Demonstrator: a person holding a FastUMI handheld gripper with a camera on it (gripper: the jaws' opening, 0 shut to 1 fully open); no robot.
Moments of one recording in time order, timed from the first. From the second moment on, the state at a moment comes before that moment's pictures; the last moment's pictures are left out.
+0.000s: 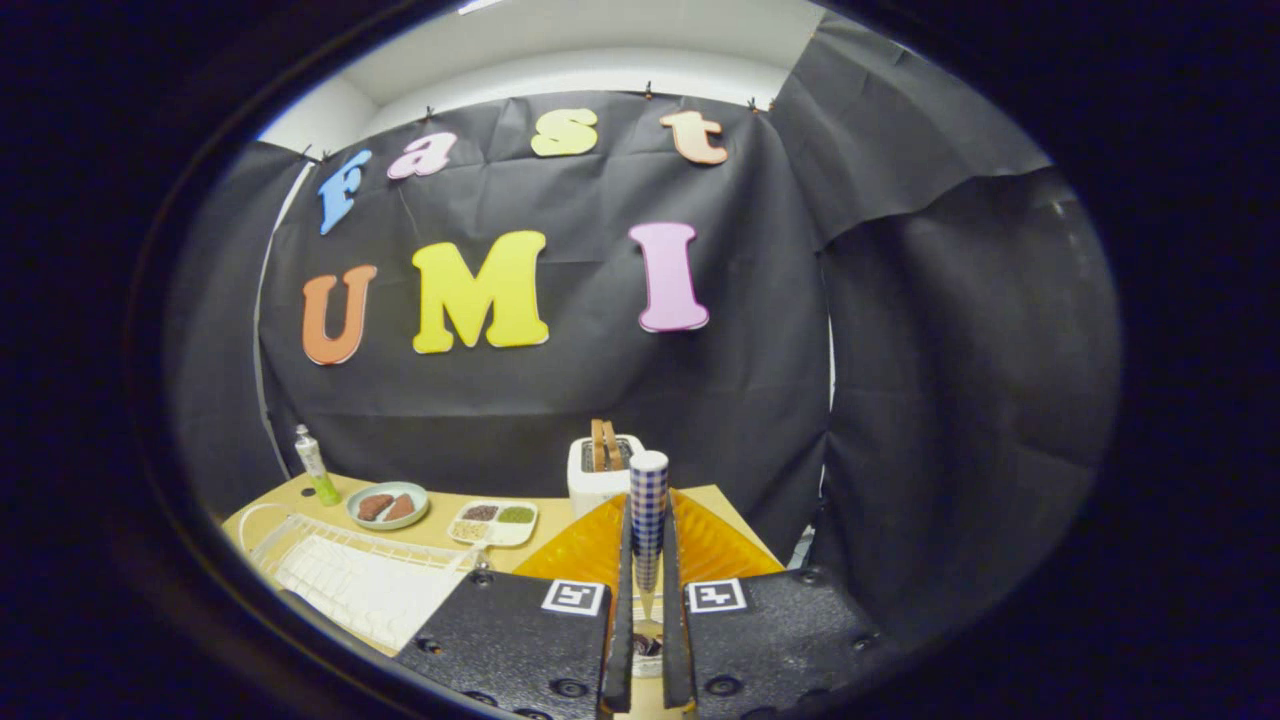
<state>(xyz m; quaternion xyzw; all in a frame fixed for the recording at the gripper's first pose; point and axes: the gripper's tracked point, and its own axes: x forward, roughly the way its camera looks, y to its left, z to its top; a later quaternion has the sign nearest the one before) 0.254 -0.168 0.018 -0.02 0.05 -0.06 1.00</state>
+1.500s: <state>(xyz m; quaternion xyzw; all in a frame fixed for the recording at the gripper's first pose) 0.068 0.105 -0.171 -0.01 0.06 0.05 1.00</state>
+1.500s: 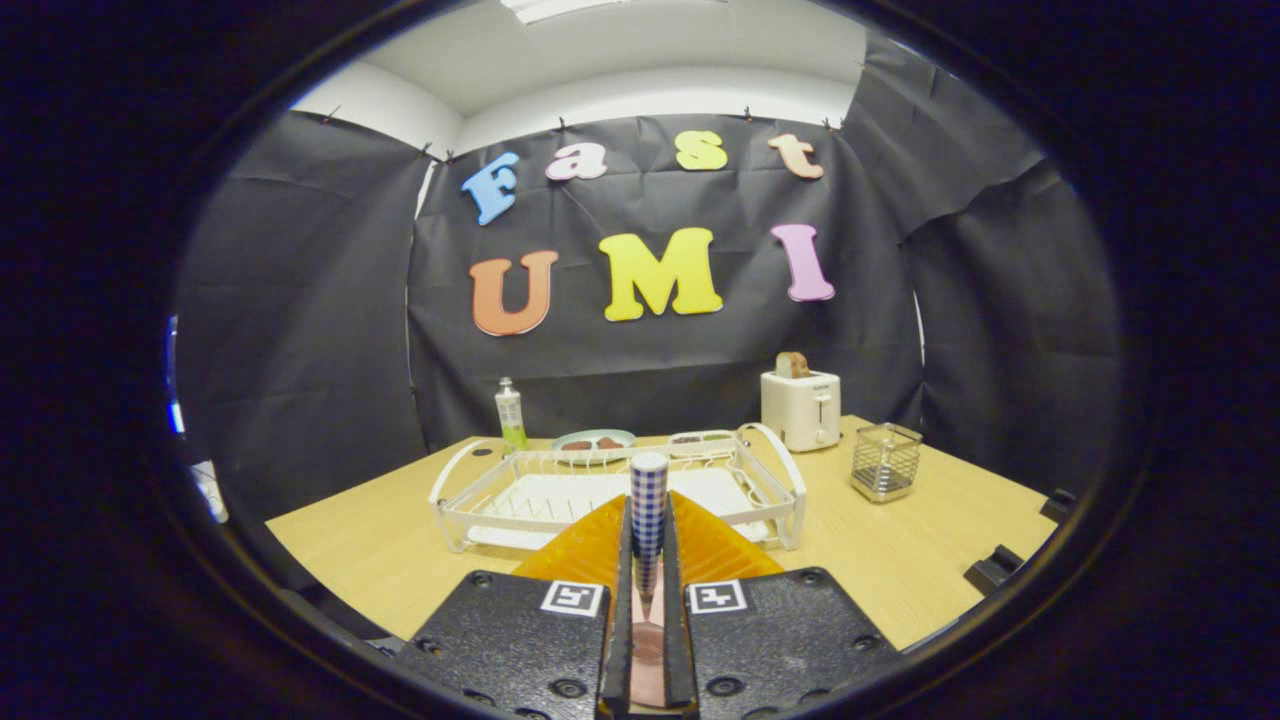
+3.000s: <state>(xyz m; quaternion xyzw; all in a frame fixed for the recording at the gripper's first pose) -0.002 0.021 -0.074 -0.05 0.05 0.00 1.00</state>
